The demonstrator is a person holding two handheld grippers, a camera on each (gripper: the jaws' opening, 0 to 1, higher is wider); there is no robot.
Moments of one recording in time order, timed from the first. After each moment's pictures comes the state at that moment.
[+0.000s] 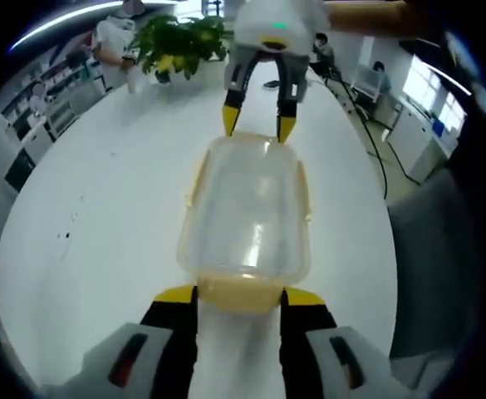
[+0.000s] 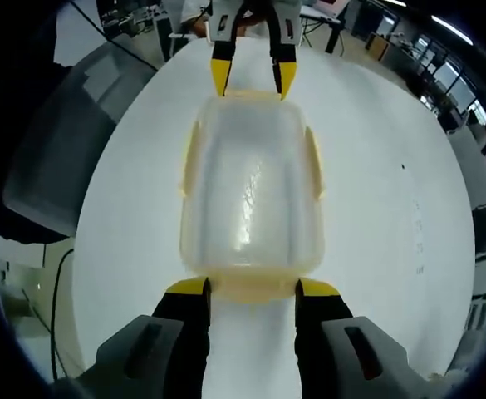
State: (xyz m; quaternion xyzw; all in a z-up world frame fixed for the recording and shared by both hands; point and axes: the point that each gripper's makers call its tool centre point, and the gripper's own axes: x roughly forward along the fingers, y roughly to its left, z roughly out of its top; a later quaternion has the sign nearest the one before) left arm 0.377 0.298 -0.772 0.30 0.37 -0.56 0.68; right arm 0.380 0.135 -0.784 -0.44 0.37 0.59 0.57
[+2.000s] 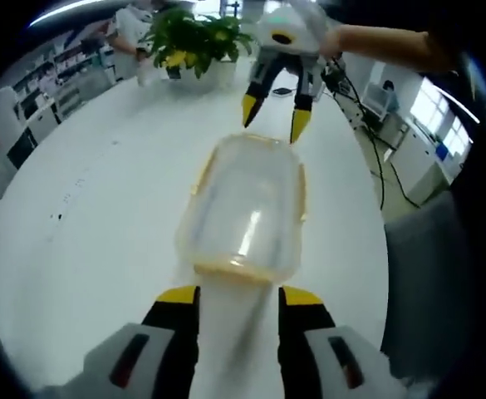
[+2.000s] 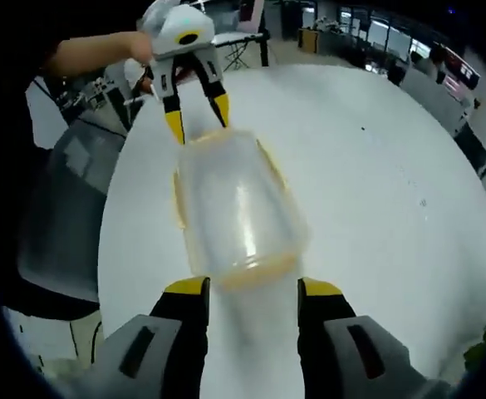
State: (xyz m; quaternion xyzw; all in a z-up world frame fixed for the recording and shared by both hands) left arm 0.367 0.301 -0.776 0.22 0.40 -0.54 0.71; right arm 0.366 0.121 -0.766 -0.22 0.42 0.53 0.71
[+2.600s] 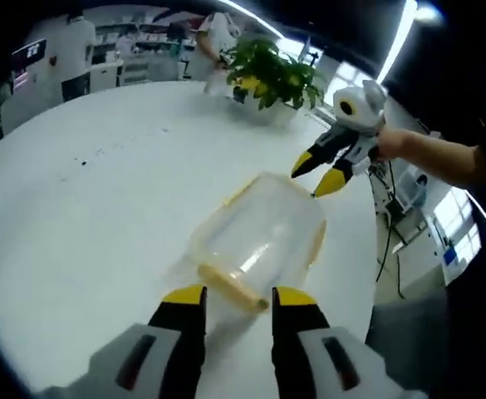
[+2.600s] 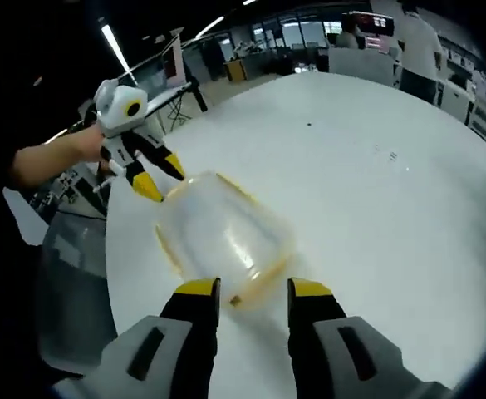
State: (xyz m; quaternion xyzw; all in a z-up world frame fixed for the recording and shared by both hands) left arm 0.373 0.291 -0.773 0.03 0.42 -0.45 0.79; right arm 0.368 0.131 -0.766 -0.06 0.43 0.44 0.79
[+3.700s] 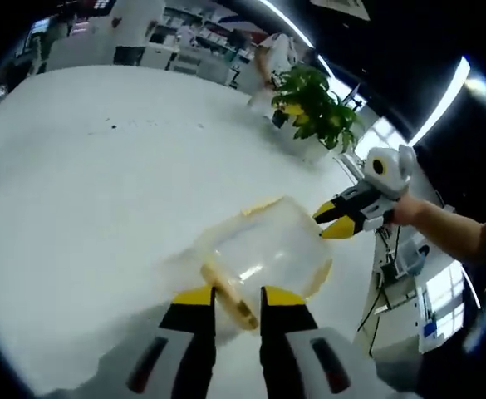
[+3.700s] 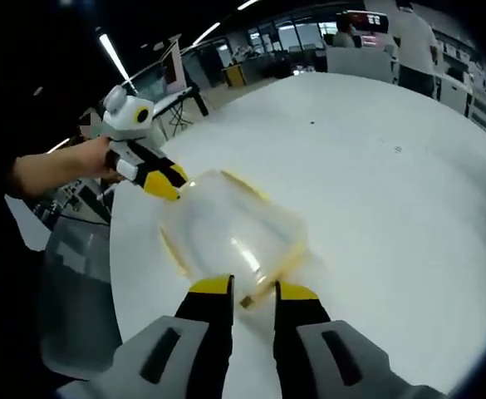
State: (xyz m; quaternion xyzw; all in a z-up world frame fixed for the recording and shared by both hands) left arm 0.374 0.291 -0.783 -0.09 0.44 -0.37 0.81; right arm 0.358 0.139 -0.763 -0.05 0.43 0.46 0.78
